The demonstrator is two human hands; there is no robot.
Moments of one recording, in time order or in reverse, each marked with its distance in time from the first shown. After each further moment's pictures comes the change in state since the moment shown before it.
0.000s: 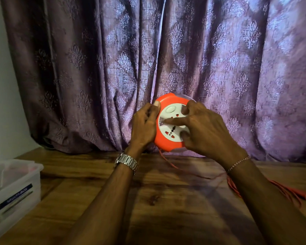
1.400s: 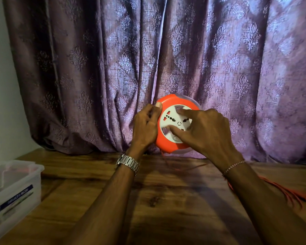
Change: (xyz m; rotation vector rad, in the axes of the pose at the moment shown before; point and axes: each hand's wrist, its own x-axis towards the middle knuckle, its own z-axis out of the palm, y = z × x) left_hand -0.003 0.009 0.001 0.007 -0.003 -0.010; right_hand 0.001 -0.007 0.004 0.035 0.232 0.262
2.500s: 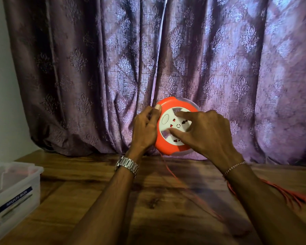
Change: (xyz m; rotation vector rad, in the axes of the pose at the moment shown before) left_hand 0.000 -0.003 0.000 0.012 -0.009 0.031; right_hand 0.001 0.002 -0.004 -0.013 -0.050 0.010
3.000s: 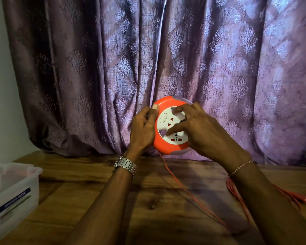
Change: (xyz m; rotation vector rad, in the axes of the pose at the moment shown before) left_hand 0.003 -0.003 -0.002 -0.021 0.018 -0.021; right_hand 0.007 0.004 -0.012 0.109 -0.299 -0.358
